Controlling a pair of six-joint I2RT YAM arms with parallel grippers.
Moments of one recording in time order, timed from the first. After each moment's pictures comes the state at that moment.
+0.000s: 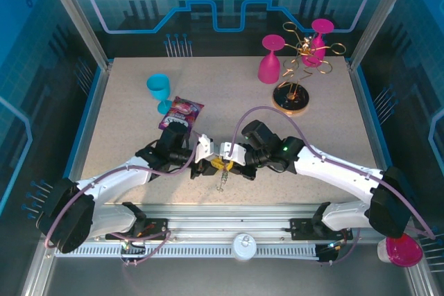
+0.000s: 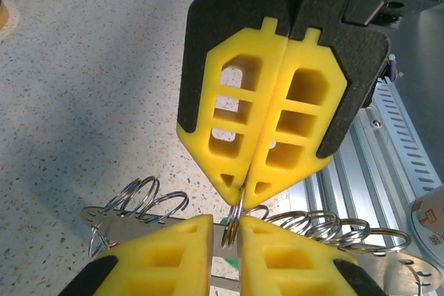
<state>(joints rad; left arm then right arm) -0.56 1.20 0.57 -0.02 0.85 0.39 0.86 1.29 0.91 -0.52 -0.36 -0.47</state>
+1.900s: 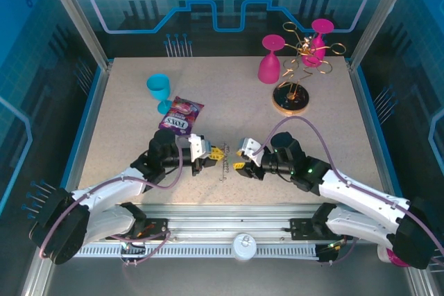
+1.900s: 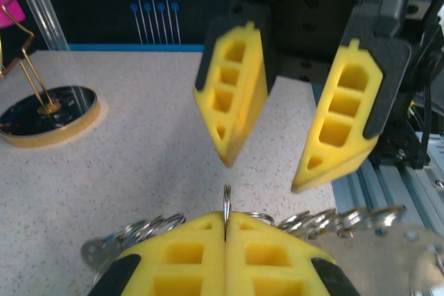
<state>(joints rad) -0.55 1.10 0.41 0.45 0.77 0.23 0.80 0.97 0.57 -0.09 -0.34 -0.24</state>
